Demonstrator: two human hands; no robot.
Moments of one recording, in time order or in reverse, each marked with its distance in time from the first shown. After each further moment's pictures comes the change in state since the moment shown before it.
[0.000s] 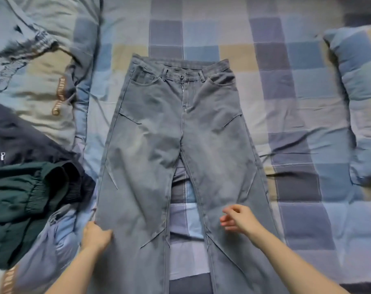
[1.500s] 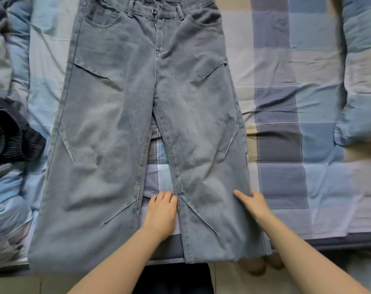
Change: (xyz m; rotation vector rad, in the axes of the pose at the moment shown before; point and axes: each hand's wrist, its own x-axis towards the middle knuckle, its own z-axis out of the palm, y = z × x) left_hand -0.133 0.069 0.196 0.690 0.037 1.073; right_hand 0.035 0.116 -0.083 -0.072 0.284 -0.005
